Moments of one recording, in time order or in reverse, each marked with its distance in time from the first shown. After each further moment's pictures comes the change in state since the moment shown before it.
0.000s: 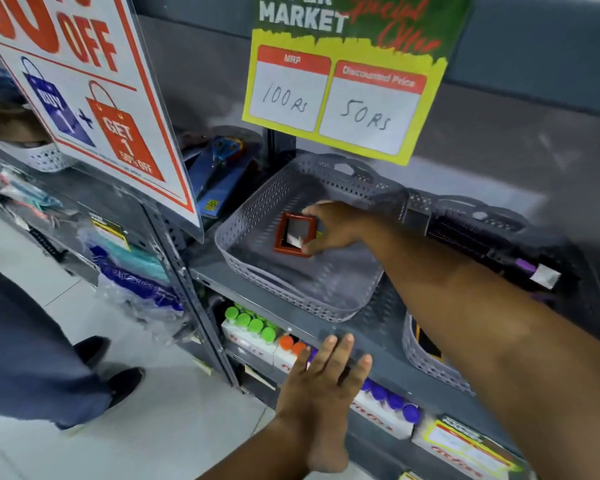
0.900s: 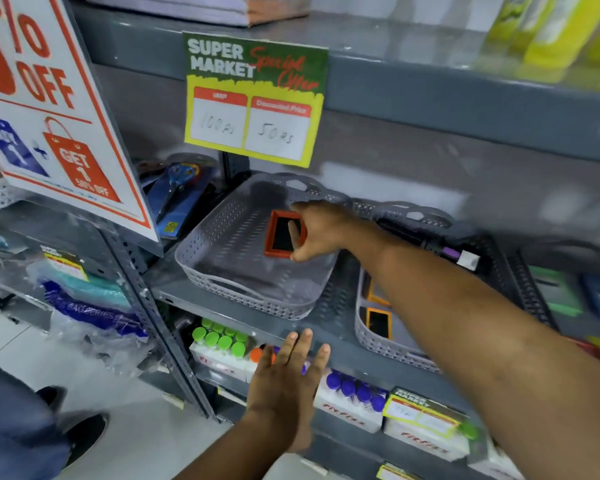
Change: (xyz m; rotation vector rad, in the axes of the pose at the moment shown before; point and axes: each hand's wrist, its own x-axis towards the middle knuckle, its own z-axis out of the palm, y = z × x) left_hand -0.006 0.010 -0.001 0.123 -0.165 -0.046; right_hand -0.075 0.000 -0.029 -0.107 0.163 0.072
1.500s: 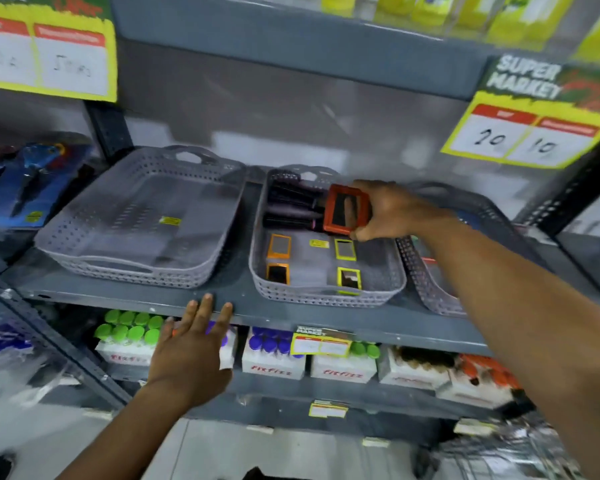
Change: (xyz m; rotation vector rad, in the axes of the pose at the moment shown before) left_hand 0.003 0.009 0.014 0.013 0.143 -0.058; right_hand -0.235 0.131 -0.031 0.071 0.193 0.411
